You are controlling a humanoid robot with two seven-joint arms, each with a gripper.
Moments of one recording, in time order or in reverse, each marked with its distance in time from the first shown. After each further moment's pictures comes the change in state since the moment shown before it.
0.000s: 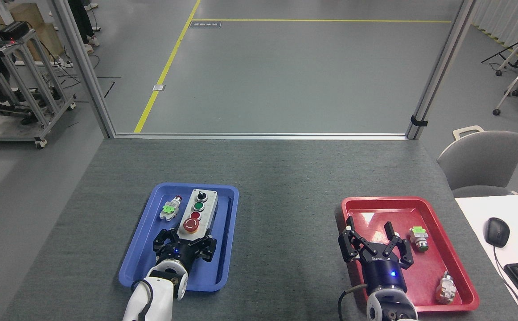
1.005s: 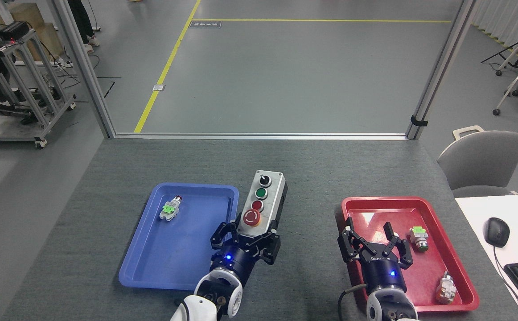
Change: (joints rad) left arm 0.153 -0.098 -0.305 -0.402 0.211 0.079 0.007; right arm -0.001 0.001 0.000 0.000 0.000 0.001 0.007
